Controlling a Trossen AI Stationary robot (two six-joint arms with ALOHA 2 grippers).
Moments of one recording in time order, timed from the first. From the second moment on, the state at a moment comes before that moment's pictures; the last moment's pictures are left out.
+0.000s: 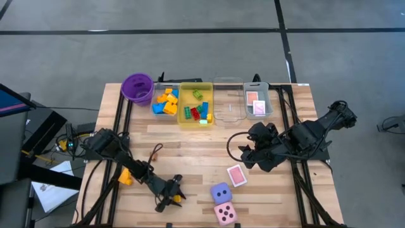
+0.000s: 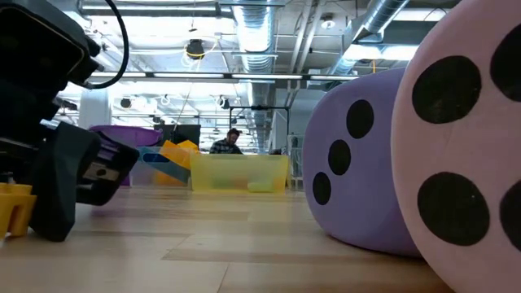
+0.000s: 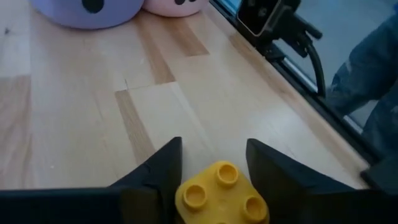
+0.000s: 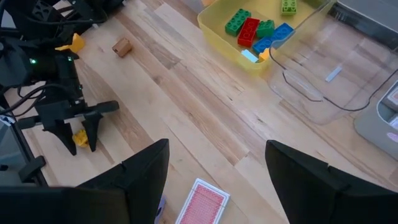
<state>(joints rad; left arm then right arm) -0.68 1.99 0.52 0.92 -0.06 -0.29 0.53 1.46 1.66 -1.33 0.62 1.17</state>
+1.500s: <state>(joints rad) 0.33 1.29 0.56 0.73 -0.35 -0.22 0.53 1.46 1.66 -1.29 0.63 1.15</state>
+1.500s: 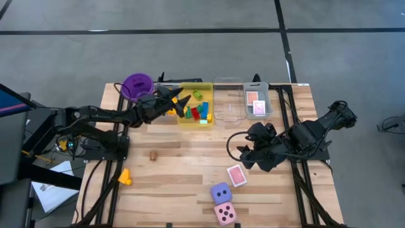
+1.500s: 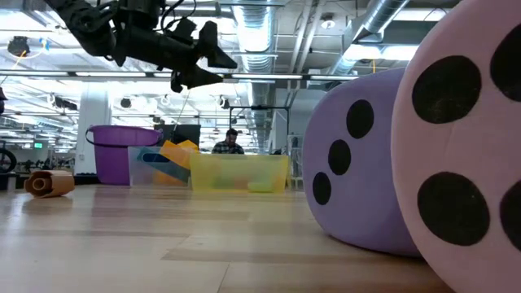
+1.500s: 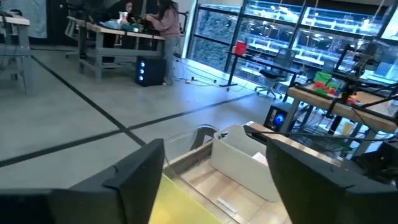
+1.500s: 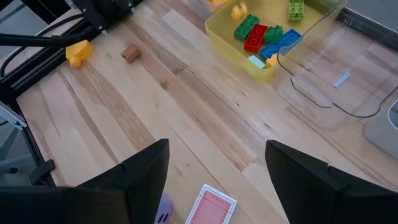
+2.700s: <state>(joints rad) -0.08 0.96 0.71 -0.82 -0.02 -0.35 0.47 1.46 1.66 -1.05 0.63 0.97</state>
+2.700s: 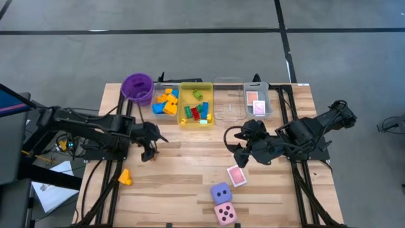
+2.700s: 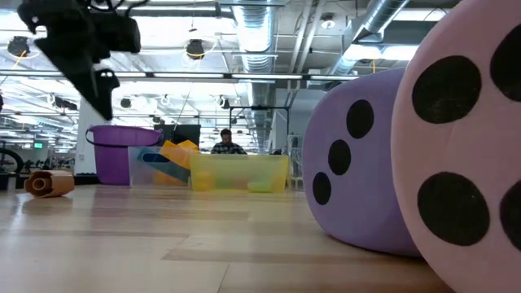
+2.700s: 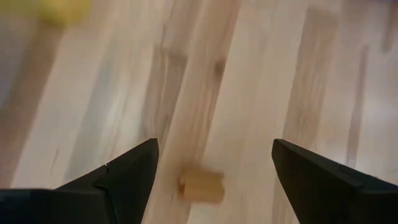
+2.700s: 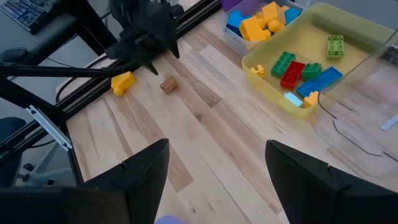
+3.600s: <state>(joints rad) -0.09 1.23 0.71 -0.86 0.07 -0.26 0.48 1.46 1.66 -1.08 0.63 0.96</state>
